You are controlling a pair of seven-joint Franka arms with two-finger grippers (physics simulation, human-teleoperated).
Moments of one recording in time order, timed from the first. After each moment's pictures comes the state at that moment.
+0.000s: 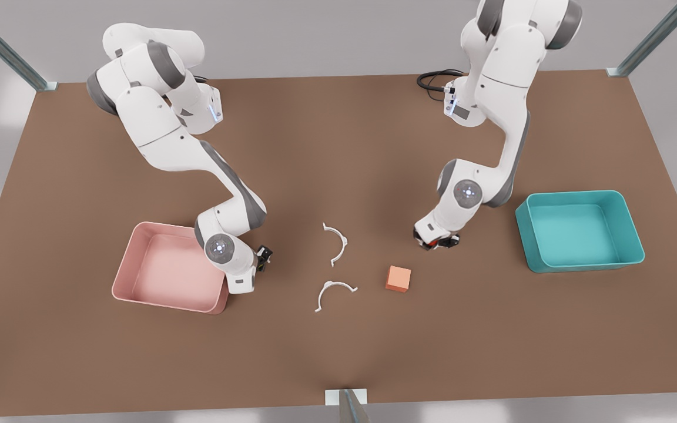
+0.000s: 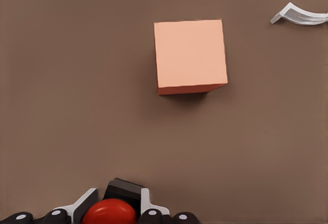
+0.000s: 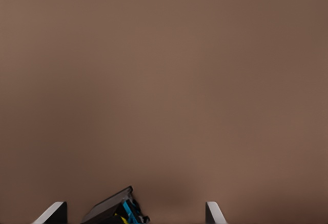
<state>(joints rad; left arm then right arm) -0.45 0.39 0.05 -2.09 -0.11 2.58 0.01 0.16 0.75 0.26 -1.67 -0.12 2.36 -0.41</state>
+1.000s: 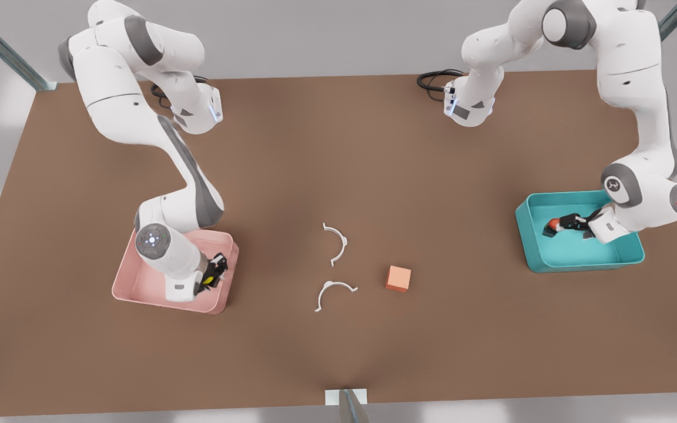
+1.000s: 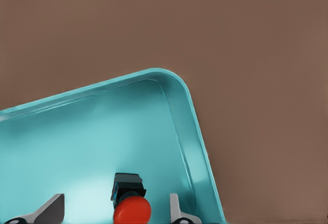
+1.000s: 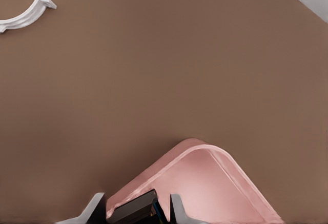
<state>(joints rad) 0.26 0.35 0.07 -1.92 -0.14 2.14 0.72 0.01 0.54 0.26 -1.62 -0.11 2.19 -0.43</state>
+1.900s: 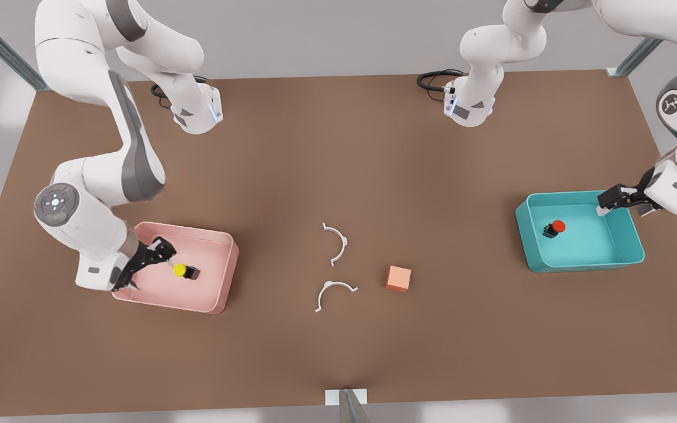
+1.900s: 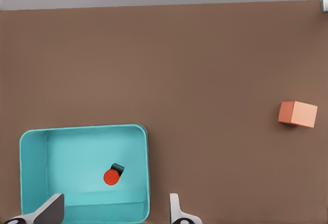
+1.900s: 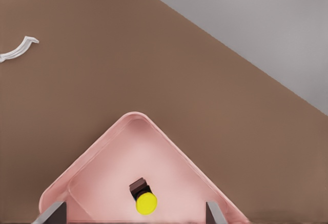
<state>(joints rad) 0.06 0.17 0.09 -1.42 -0.03 1.62 0.18 -0.11 0.35 0.29 -1.45 -0.13 1.91 -0.41</state>
